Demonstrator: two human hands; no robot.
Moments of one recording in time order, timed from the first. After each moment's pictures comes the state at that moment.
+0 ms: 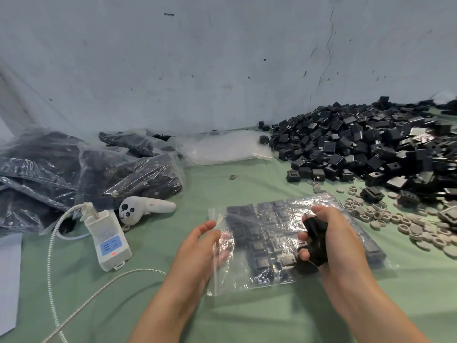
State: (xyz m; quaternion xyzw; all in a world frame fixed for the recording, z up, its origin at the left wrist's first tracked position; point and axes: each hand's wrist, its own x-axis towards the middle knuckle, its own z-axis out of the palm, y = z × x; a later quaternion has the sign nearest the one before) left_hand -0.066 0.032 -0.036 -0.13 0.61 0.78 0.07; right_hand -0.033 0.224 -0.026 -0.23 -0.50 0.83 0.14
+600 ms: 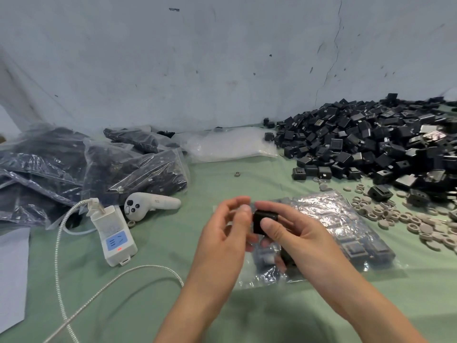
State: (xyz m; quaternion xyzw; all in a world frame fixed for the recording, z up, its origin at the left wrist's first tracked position) left_hand -0.044 0.055 -0.014 0.10 0.70 0.70 -0.04; right_hand -0.025 0.200 -0.017 0.05 -0.66 0.75 0.03
